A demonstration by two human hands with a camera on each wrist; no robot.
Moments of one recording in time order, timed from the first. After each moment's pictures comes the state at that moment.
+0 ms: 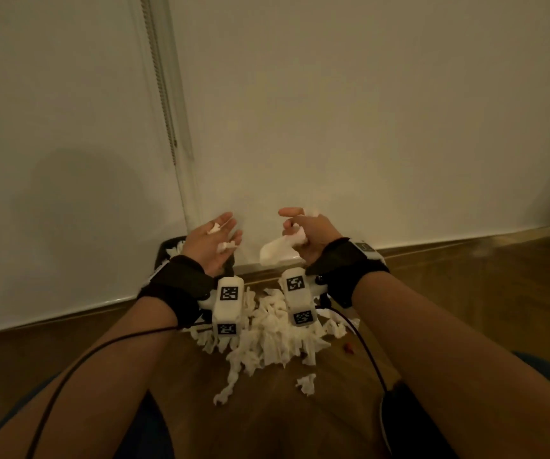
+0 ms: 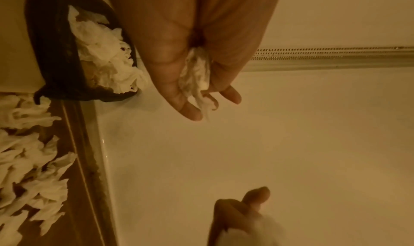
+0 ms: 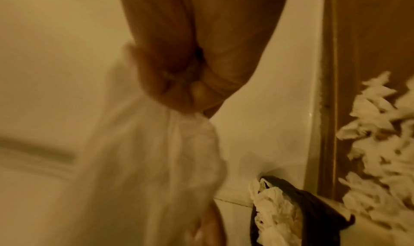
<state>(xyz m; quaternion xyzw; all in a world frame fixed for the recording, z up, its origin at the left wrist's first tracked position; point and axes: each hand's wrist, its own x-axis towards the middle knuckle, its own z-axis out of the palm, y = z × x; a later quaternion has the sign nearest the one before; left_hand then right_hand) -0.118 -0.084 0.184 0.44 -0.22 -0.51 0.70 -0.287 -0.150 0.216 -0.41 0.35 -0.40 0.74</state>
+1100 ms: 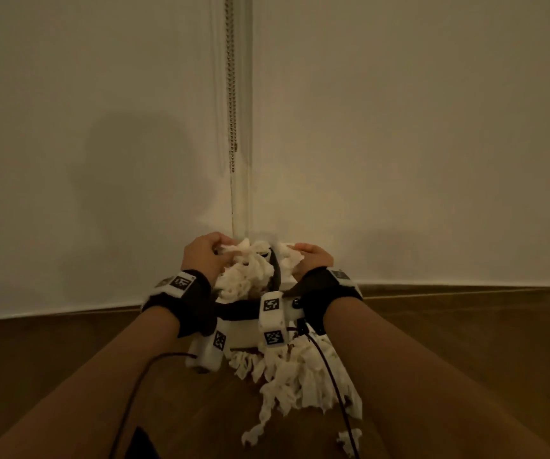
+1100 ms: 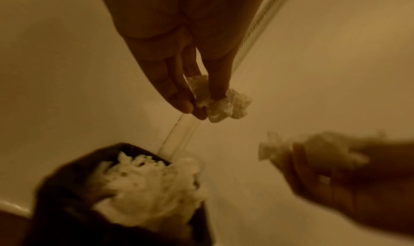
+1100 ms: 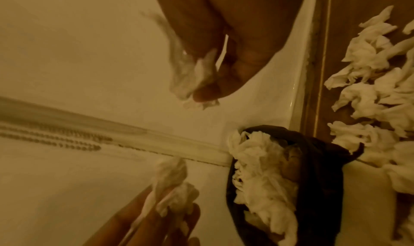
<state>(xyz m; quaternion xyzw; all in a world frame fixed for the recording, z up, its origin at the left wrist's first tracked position) 0.007 -0.111 0.139 0.76 -0.39 -0.15 0.50 -0.145 -0.221 0.129 -0.42 0.52 -0.37 0.64</state>
